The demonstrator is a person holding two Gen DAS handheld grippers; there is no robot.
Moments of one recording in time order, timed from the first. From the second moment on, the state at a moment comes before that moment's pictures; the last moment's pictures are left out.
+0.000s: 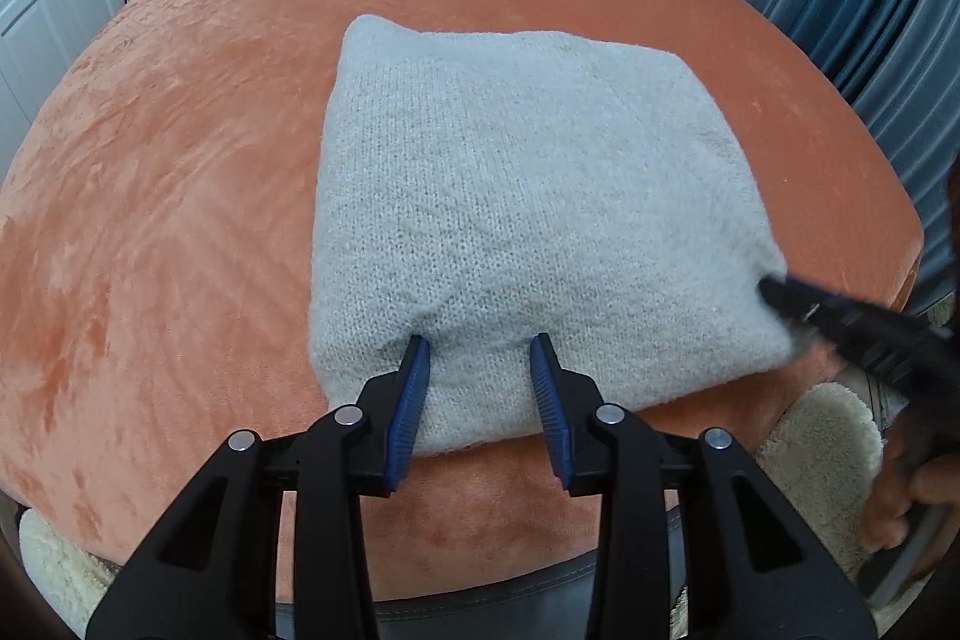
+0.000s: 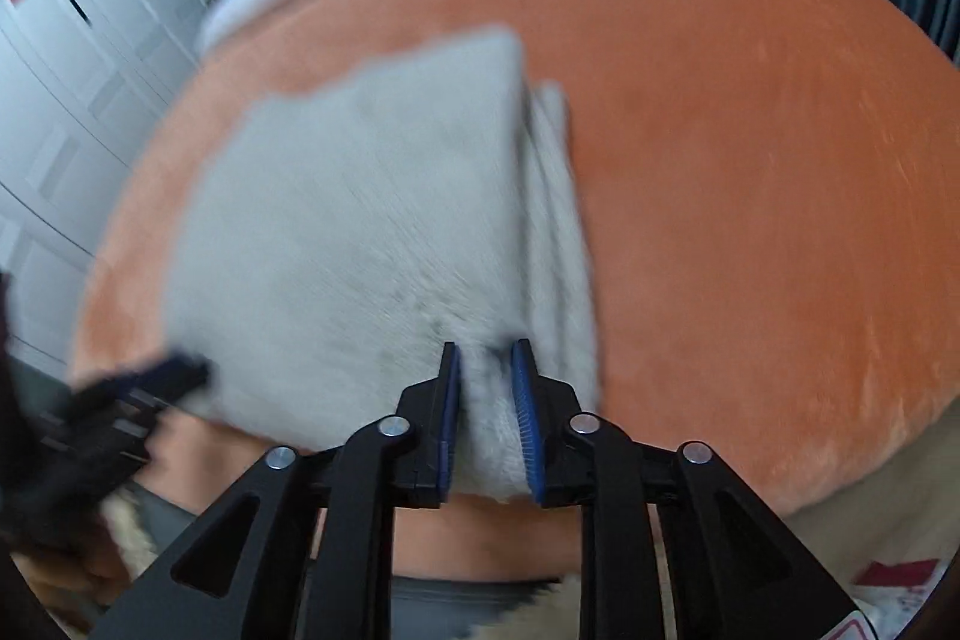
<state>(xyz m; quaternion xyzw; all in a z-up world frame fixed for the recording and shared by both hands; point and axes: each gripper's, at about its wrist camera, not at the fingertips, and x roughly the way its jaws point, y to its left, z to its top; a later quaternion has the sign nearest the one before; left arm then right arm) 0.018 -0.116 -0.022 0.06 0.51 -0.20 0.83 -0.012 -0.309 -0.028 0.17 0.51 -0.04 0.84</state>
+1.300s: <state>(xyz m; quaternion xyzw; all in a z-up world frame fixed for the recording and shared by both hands) -0.015 -0.069 -0.011 0.06 0.54 -0.13 0.83 0.017 -0.227 -0.029 0.10 0.55 -0.01 0.83</state>
